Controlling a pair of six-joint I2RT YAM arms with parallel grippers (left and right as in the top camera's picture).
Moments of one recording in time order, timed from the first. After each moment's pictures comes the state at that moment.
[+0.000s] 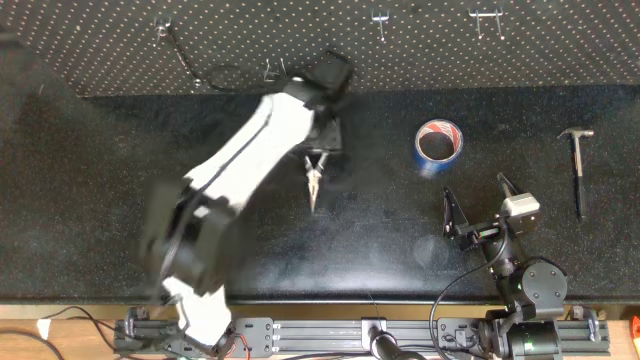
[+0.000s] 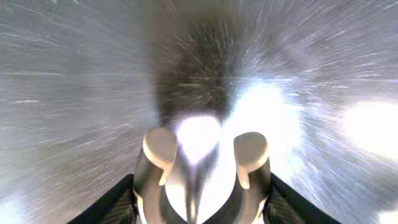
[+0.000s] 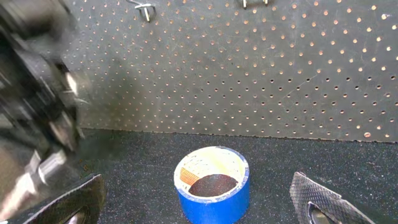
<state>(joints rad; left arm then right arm) -0.48 1.98 1.56 -1.04 -0.05 -0.53 0.05 0.01 0.01 -0.05 -0.24 0.12</state>
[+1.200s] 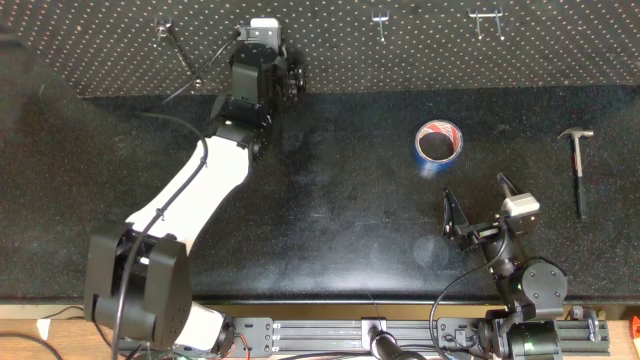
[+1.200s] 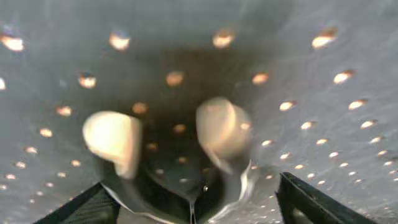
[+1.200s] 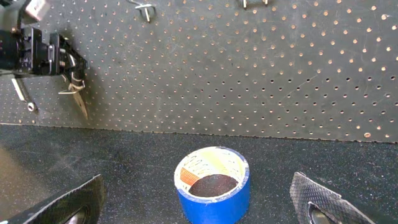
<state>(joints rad) -0.29 1.69 1.10 0.08 -0.20 -0.18 0.05 0.01 0.01 -0.05 -0.24 0.12</state>
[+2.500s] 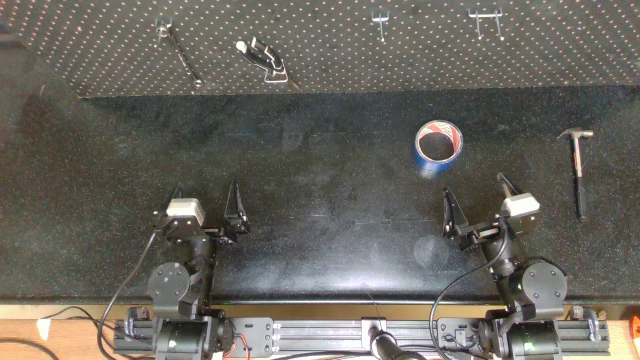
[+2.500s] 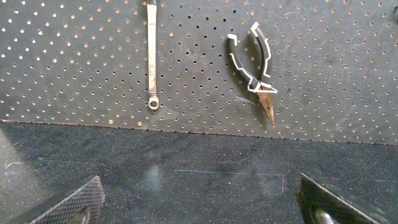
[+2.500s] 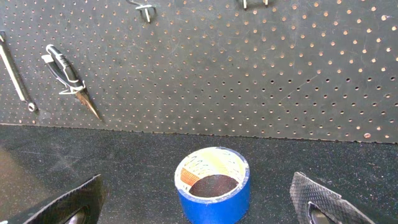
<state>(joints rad) -0.01 0.02 0.01 -0.07 0.00 -0.11 0.05 0.01 0.01 -0.05 -0.24 0.12</state>
